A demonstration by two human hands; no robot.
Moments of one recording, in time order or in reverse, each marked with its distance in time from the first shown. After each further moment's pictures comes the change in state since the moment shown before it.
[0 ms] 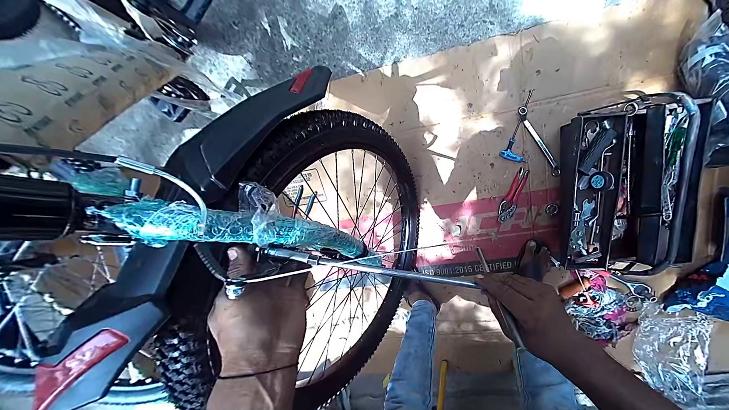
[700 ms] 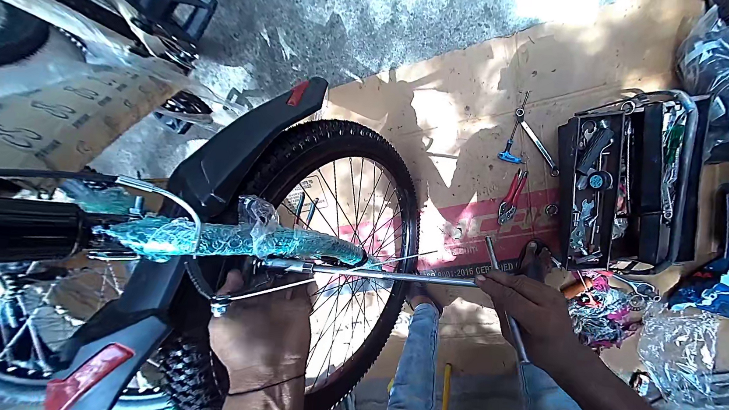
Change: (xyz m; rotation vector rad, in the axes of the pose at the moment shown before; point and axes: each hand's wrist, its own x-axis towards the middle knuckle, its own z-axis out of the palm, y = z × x) left_hand -0.004 -0.003 -0.003 -0.071 0.017 -0.013; right_hand 0.014 -0.015 -0.012 0.057 0.168 0.039
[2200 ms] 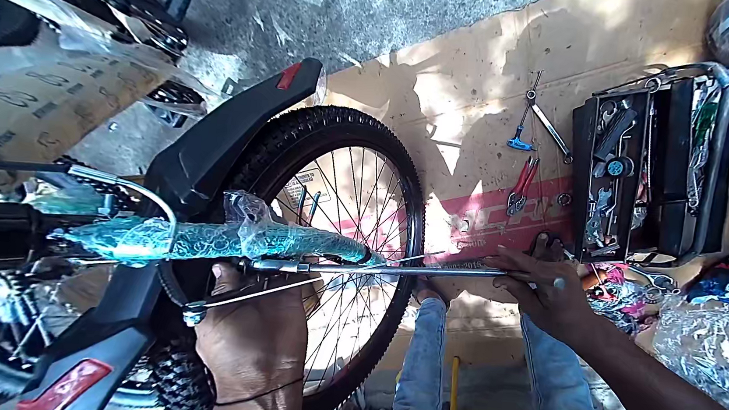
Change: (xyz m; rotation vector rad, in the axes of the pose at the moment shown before) left_hand 0.006 0.001 0.004 -0.044 -0.026 0.083; right_hand 0.004 0.038 0.010 0.201 -0.103 0.123
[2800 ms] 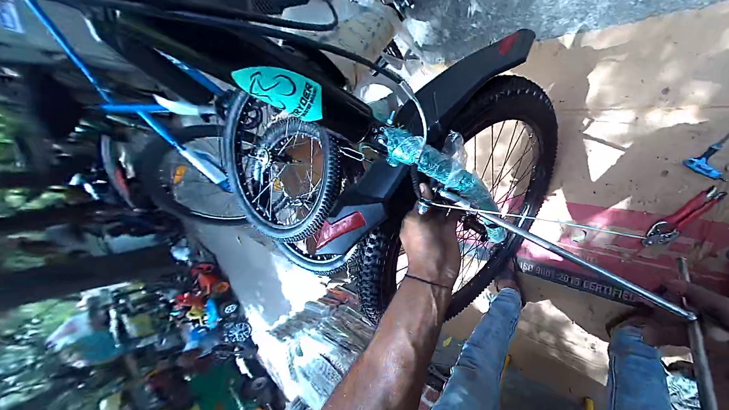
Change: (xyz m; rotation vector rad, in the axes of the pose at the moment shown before) left_hand -0.001 0.001 0.006 -0.122 0.076 -0.044; right_hand -0.017 -0.023 -0.011 0.596 -0.057 0.449
